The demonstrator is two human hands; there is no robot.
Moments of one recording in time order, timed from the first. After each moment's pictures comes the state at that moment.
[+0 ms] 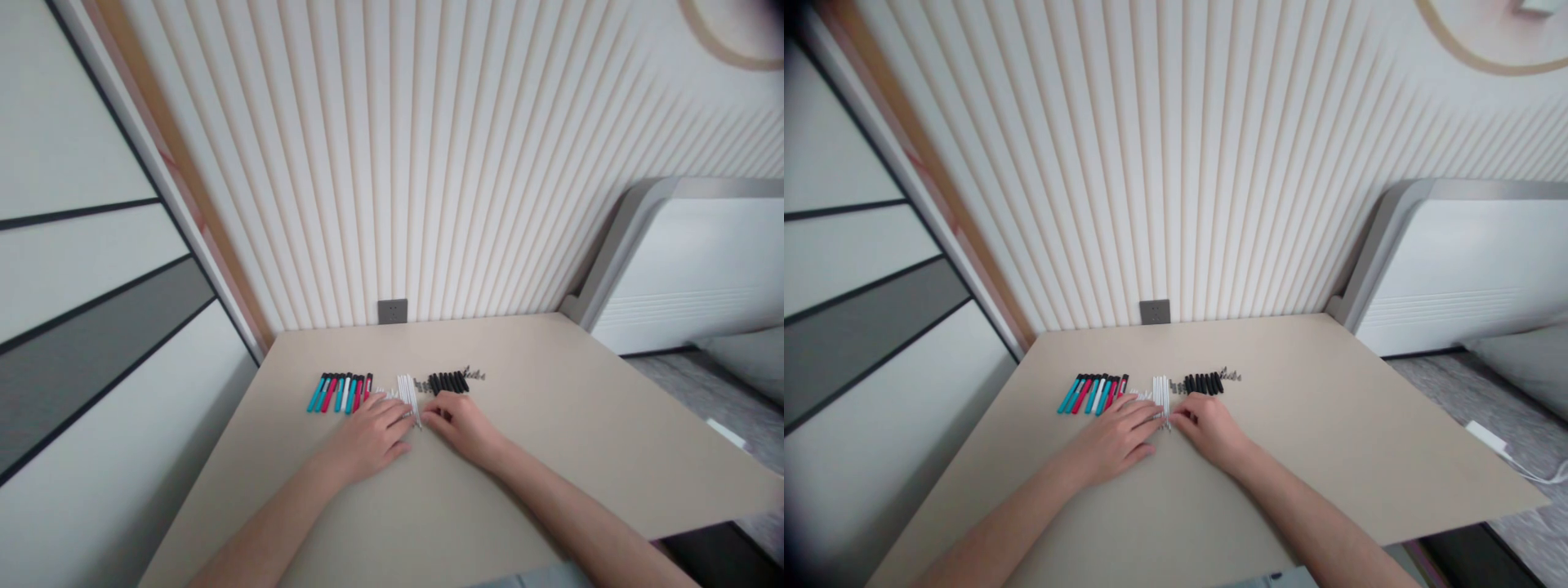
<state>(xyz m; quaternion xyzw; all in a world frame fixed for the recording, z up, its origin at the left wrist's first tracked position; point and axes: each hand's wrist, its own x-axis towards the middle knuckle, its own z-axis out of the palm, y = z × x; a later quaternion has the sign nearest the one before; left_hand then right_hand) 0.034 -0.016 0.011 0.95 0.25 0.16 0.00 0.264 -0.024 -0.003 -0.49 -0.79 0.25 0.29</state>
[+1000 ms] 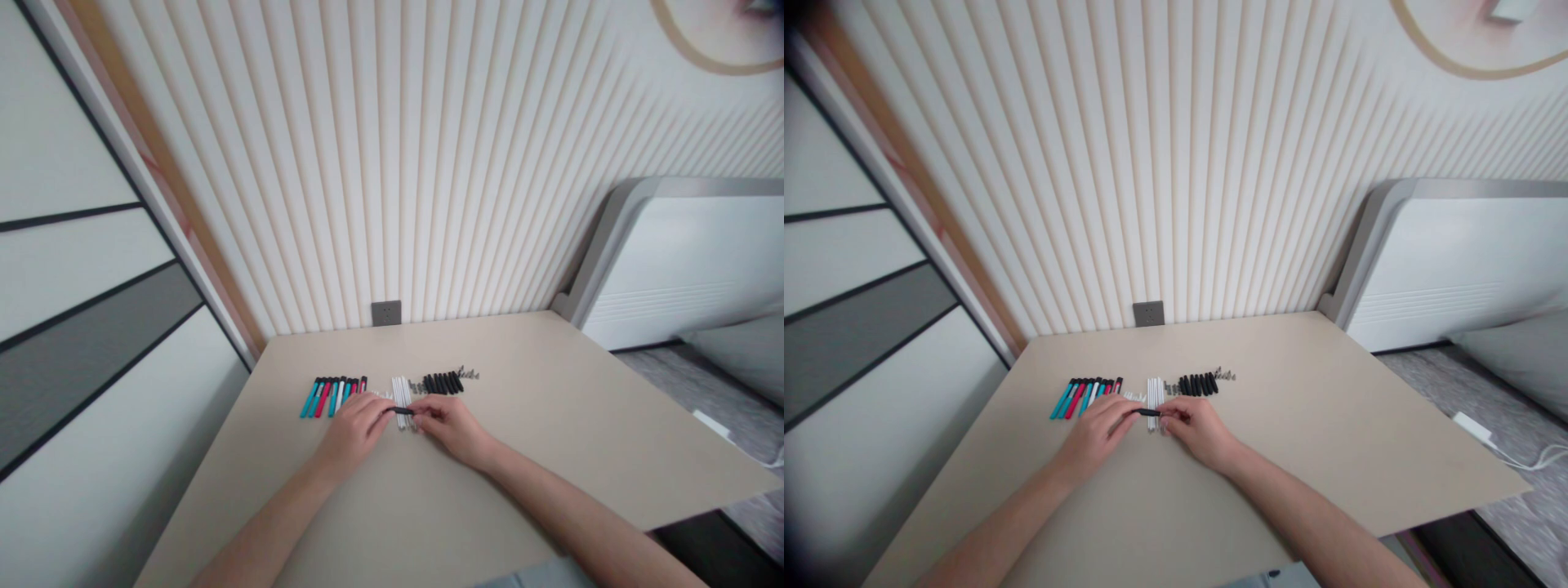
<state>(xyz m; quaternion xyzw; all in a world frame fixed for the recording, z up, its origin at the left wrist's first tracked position) 0.028 -0.008 0.005 0.88 0.34 0.33 0.05 0.252 -0.023 -0.011 -0.44 -0.69 0.43 0.38</state>
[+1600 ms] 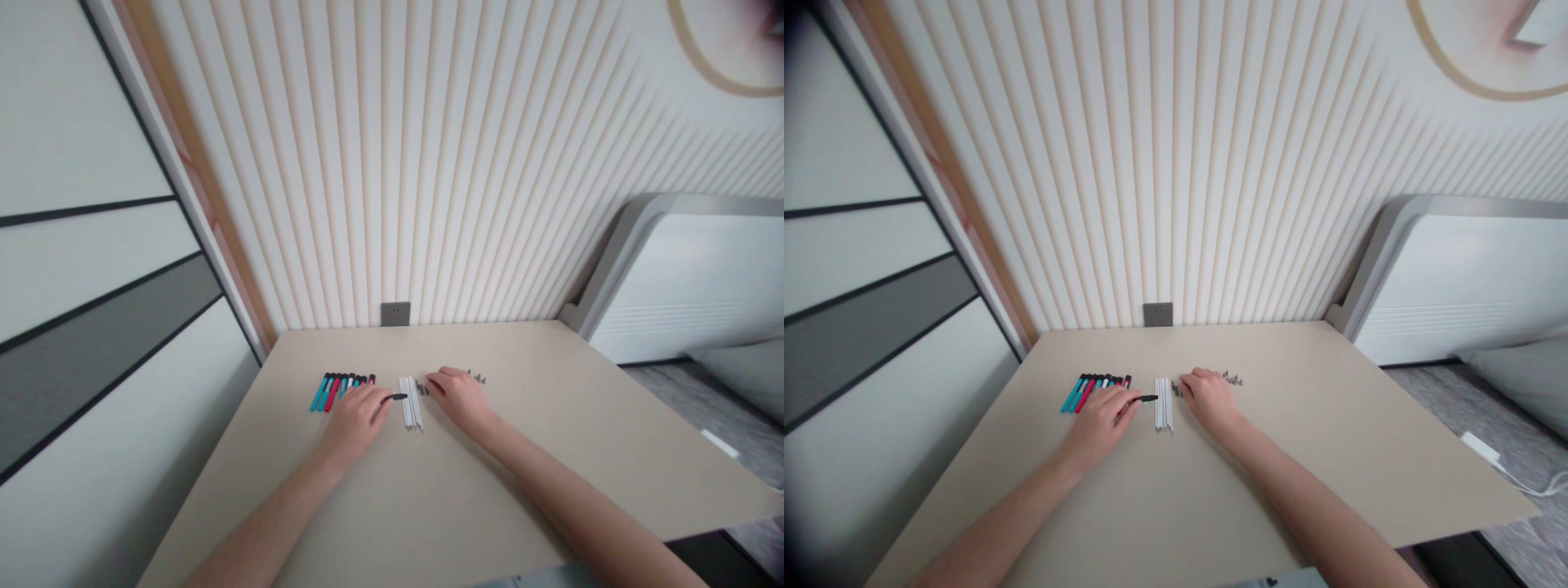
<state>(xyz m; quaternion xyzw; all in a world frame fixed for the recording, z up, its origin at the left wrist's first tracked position) 0.022 -0.003 0.000 0.85 0.40 0.33 -0.01 0.260 0.016 0.003 -0.57 -0.80 0.02 0.17</state>
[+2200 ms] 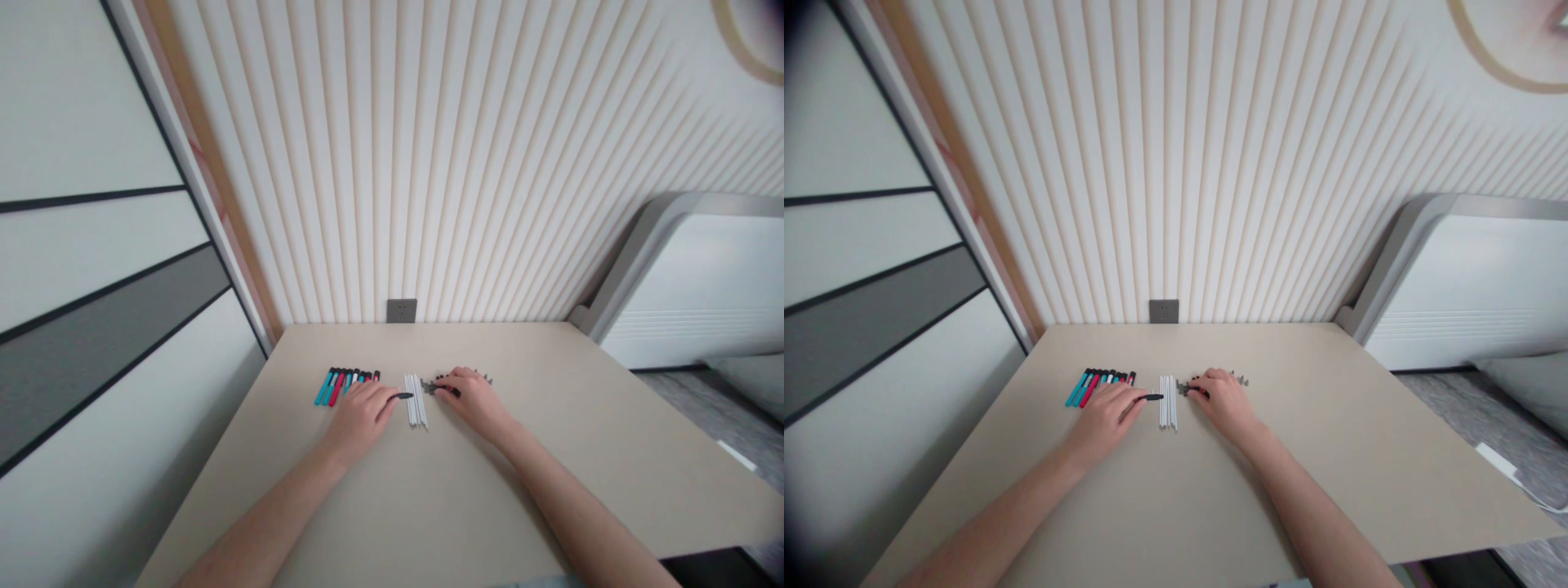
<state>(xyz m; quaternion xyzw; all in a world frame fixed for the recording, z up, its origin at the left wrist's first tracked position) 0.023 -0.004 0.002 0.86 0.39 0.33 -0.01 0.280 0.014 -0.002 -0.52 -0.82 0.08 0.22</state>
